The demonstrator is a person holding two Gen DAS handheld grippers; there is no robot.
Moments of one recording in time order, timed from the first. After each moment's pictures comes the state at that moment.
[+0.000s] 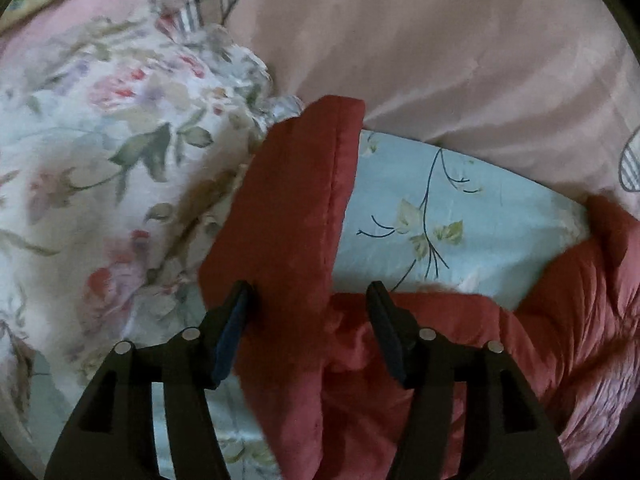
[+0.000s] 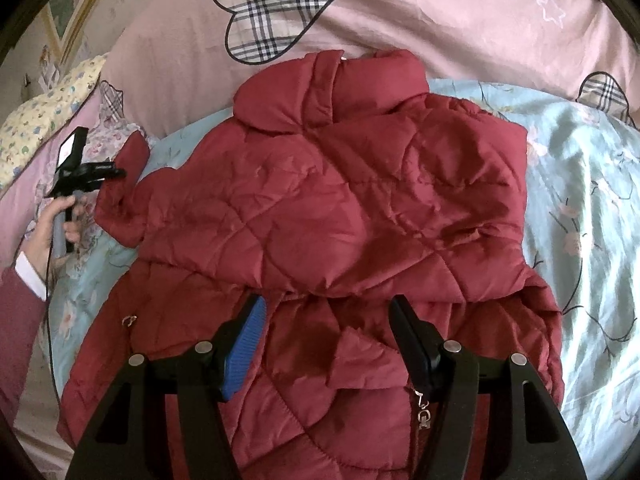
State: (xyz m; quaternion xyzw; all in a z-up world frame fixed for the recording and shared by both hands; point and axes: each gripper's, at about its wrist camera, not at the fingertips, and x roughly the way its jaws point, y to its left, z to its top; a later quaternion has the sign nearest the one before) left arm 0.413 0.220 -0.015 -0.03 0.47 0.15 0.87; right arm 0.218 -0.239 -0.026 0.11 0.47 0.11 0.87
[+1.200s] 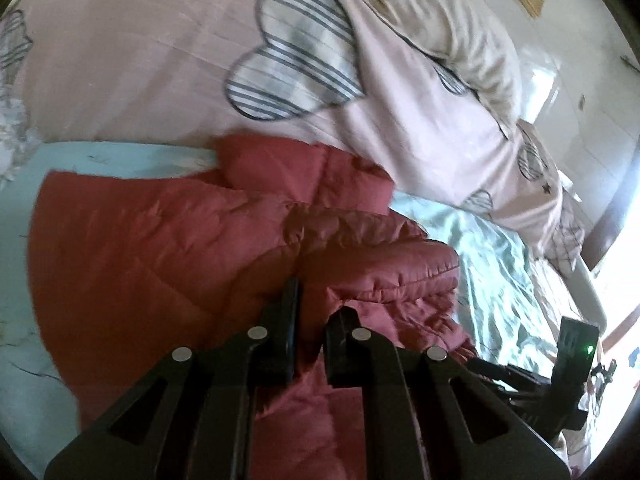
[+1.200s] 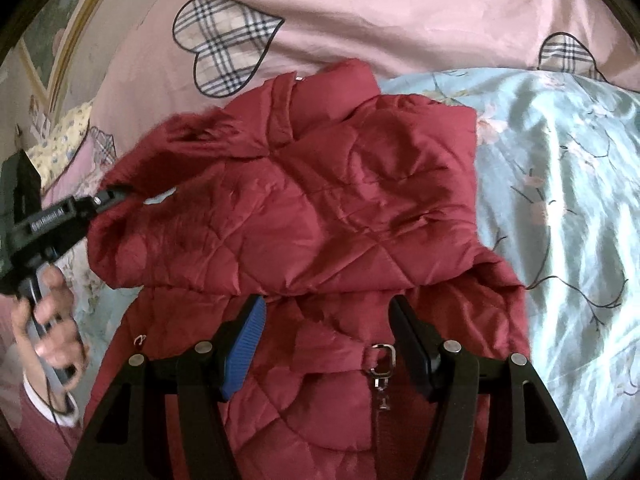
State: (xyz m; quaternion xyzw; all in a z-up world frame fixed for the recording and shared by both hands) left arm 0.275 -0.045 0.035 -0.10 0.38 -0.20 0.90; right arm 0.196 -0.288 -0.018 0.19 0.44 0.09 0.87
